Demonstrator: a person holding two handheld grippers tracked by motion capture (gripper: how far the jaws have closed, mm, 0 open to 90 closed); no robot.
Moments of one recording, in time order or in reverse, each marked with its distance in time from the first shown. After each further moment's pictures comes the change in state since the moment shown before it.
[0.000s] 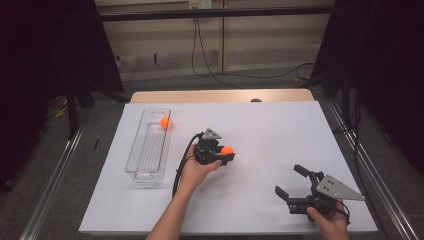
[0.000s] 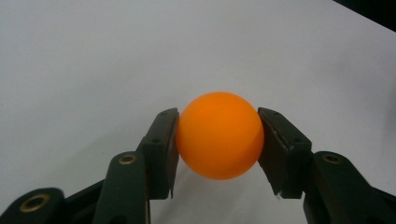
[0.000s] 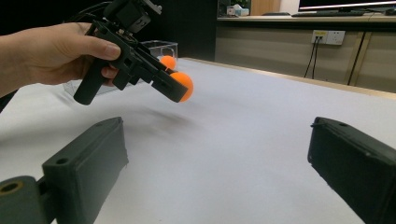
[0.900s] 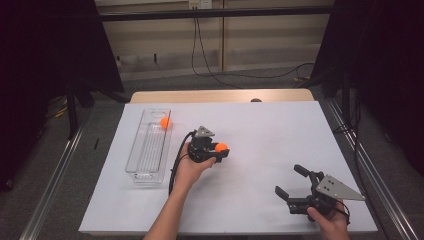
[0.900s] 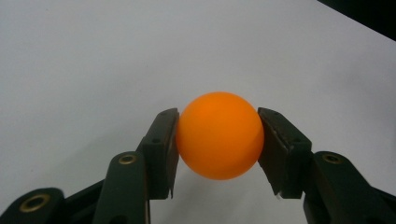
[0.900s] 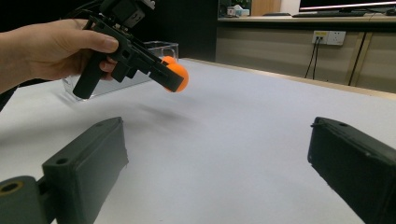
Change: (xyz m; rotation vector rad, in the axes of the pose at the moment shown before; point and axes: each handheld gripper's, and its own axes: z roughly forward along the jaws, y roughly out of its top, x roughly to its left) left arm 0.010 0.000 -0.013 -0.040 0.038 -0.026; right arm 0.000 0.000 0.000 -0.002 0.004 0.003
